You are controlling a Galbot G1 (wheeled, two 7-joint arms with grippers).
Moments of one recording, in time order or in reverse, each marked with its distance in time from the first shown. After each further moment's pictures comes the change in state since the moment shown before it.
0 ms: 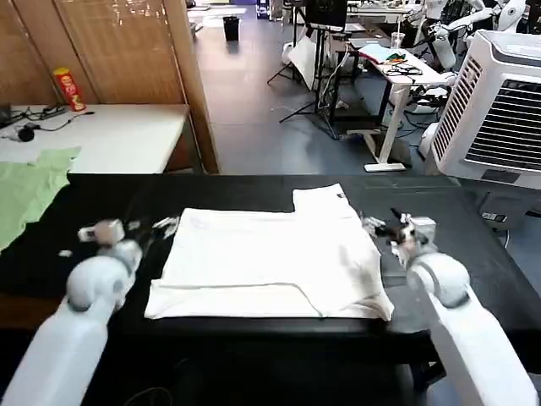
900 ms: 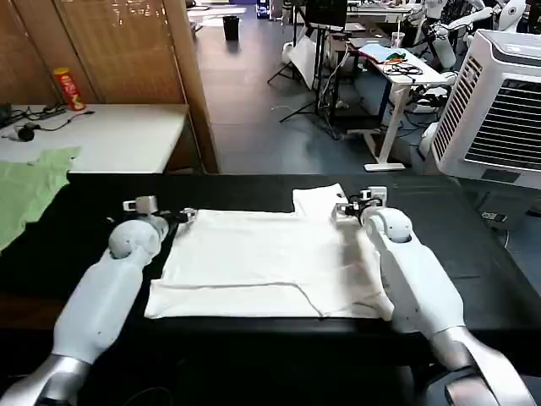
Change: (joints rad) left arm -0.217 -0.061 0.124 0.358 0.049 0.020 0.121; right arm 0.166 0.125 -0.075 -0.323 -0.022 -0.036 -0.044
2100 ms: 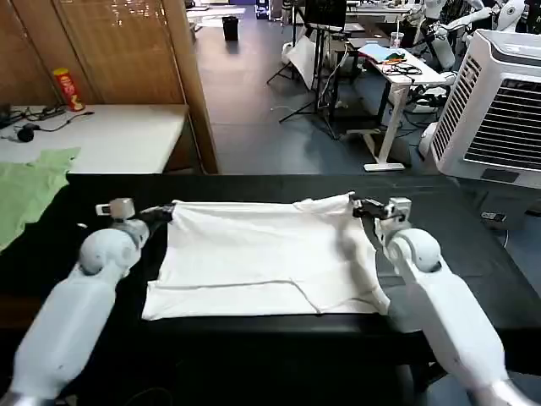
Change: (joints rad) left arm 0.285 0.181 -0.147 -0.438 -0.109 -0.023 -0.049; right arm -0.444 -0.264 0.145 0.703 0.089 0.027 -0.017
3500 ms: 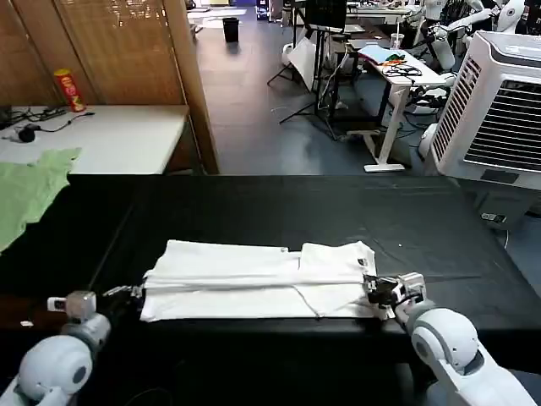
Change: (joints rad) left arm 0.669 0.040 -0.287 -0.378 0.067 -0.062 -0.066; right arm -0.348 -0.046 0.078 0.235 -0.074 -0.174 0.054
